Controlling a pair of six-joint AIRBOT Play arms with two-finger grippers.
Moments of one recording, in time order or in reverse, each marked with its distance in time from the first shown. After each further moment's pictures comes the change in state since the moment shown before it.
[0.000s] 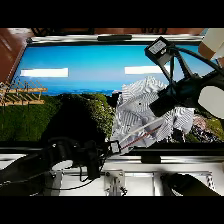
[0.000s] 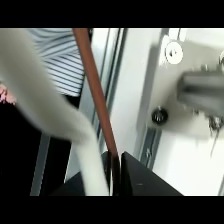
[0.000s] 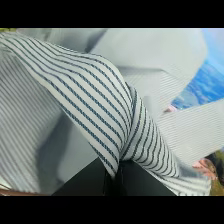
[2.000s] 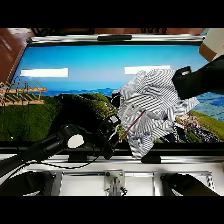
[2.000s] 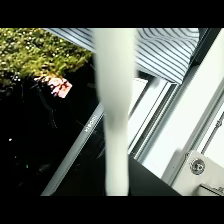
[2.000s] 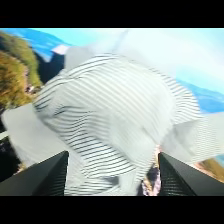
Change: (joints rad) left arm 0.181 -0.151 0.001 -0.225 0.259 -0.038; right arm -0.018 0.019 0.297 -0.081 0.074 0.191
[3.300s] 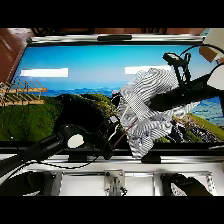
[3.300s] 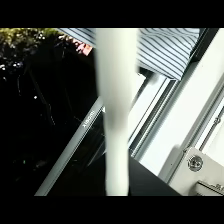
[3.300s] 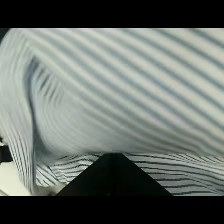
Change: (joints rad) left arm 0.000 0.000 0.000 0.002 -0.016 -0.022; right arm -0.449 -0.046 -0.510 0.813 -0.154 -0.225
